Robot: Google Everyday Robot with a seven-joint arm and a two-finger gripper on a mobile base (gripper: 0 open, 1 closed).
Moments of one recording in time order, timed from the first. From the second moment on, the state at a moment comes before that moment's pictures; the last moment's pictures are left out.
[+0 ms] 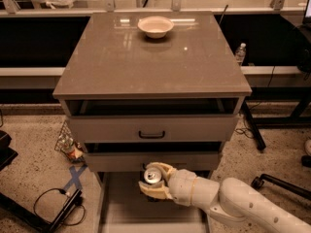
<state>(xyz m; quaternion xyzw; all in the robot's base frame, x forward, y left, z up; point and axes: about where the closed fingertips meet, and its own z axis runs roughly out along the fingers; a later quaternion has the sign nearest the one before) 0.446 0.017 0.620 -0.40 0.64 0.37 0.54</state>
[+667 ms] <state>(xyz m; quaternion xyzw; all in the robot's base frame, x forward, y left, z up) 0.449 0.012 0.537 -0.41 0.63 0.40 0.52</state>
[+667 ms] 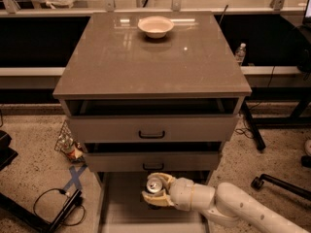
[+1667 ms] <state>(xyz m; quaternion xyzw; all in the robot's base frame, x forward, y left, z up) 0.510 0.030 0.375 -0.44 0.62 0.40 0.51</state>
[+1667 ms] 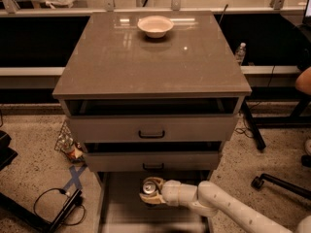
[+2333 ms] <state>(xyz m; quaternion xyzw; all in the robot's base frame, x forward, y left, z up) 0.522 0.051 0.273 -0.44 0.62 0.42 0.50</state>
